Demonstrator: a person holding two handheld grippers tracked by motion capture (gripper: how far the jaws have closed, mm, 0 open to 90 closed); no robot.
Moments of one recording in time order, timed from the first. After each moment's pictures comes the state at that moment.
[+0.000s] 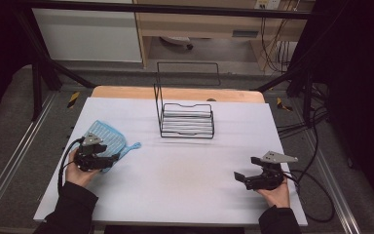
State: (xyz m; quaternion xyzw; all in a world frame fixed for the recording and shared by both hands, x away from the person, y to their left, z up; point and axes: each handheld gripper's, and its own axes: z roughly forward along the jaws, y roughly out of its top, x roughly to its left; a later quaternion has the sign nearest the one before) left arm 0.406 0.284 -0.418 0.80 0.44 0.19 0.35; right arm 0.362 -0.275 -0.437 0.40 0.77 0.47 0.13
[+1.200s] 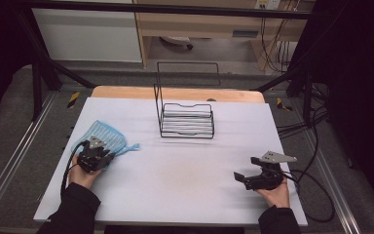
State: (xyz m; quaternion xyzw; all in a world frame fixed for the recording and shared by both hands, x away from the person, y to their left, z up) left arm 0.414 0.286 -0.442 0.80 0.46 0.22 0.30; right arm 0.363 -0.275 -0.438 0.40 0.78 0.47 0.13
